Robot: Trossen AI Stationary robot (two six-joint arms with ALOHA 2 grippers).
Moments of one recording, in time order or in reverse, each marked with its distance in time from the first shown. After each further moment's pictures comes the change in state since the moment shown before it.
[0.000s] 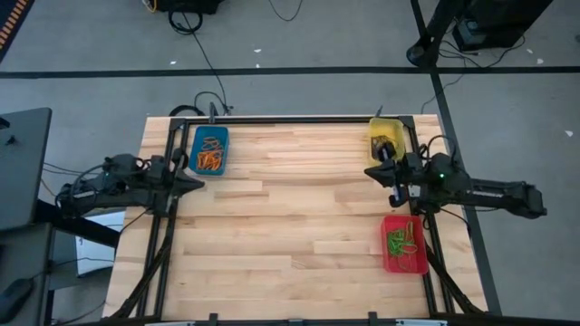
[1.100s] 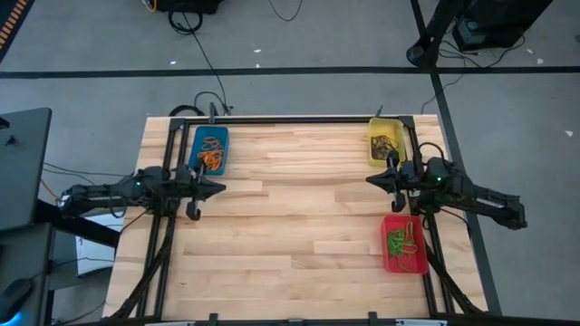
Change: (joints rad) left arm 0.003 0.011 -0.337 0.302 -0.118 -0.035; right arm -0.026 -0.376 0.000 -0.731 0.050 -0.096
